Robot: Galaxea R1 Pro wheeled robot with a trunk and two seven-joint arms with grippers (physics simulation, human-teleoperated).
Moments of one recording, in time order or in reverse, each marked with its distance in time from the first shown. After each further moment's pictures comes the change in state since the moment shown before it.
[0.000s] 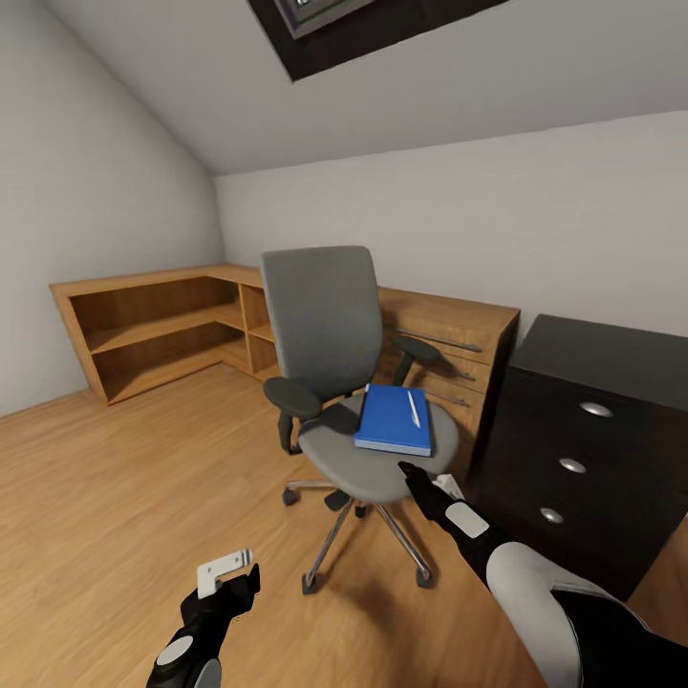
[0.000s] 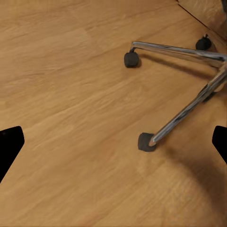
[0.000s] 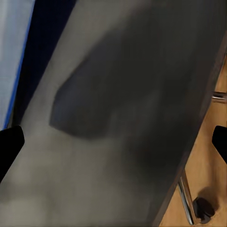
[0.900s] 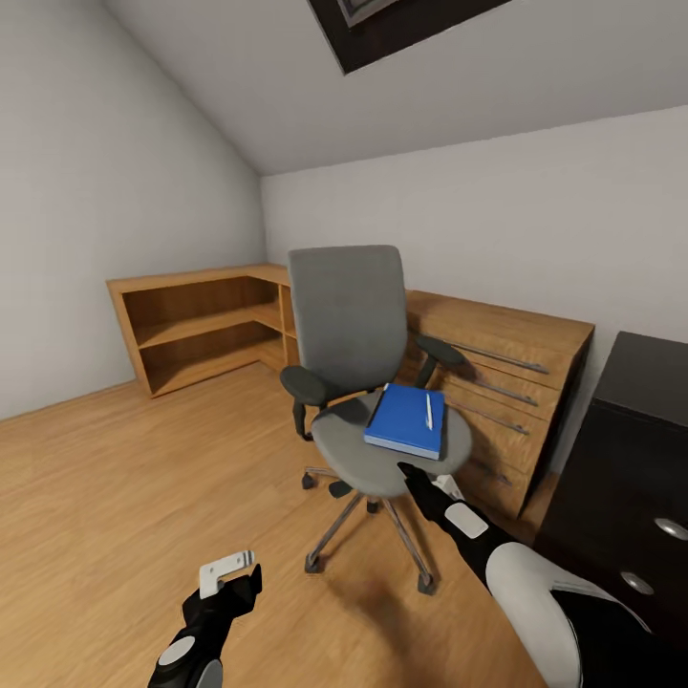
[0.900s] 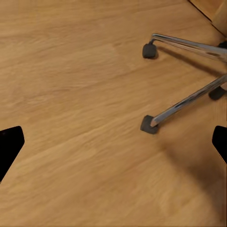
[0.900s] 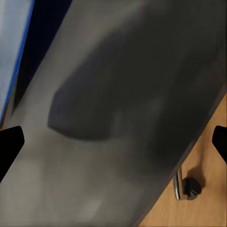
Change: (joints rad) left arm 0.000 -0.001 -0.007 0.001 0.000 0.002 0.000; right arm 0.000 0.001 0.000 0.003 0.005 -0.004 0.000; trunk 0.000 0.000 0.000
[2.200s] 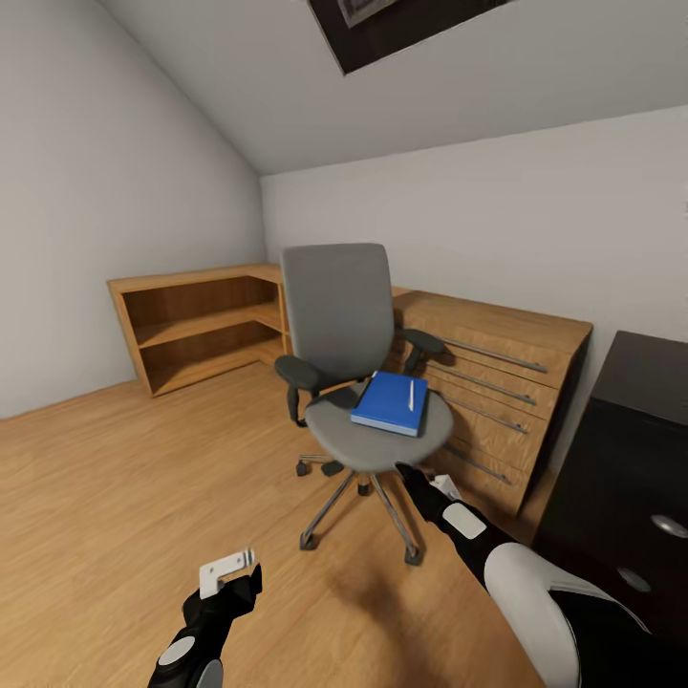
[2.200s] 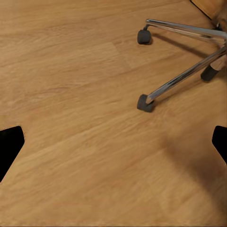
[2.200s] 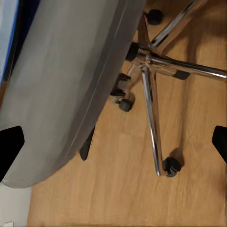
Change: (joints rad) left arm 0.000 0.000 0.000 0.001 0.001 0.002 0.000; right arm 0.000 0.006 0.006 0.003 0.006 -0.002 0.001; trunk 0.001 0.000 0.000
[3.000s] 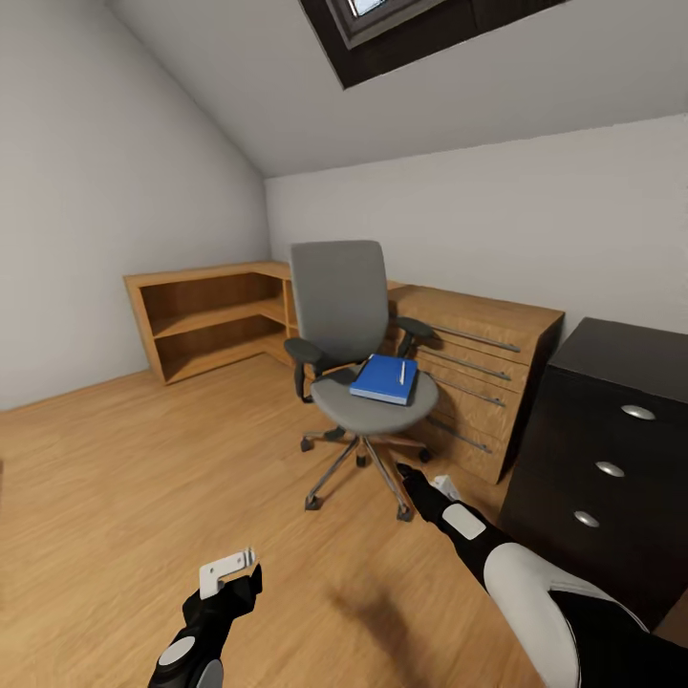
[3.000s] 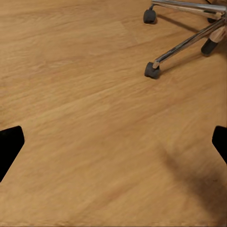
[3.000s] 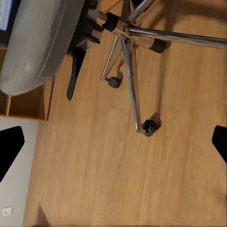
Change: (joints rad) left arm 0.000 0.000 0.000 0.000 0.000 0.000 0.000; right arm 0.000 0.001 0.002 0.003 0.005 -0.006 0.000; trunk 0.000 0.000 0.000
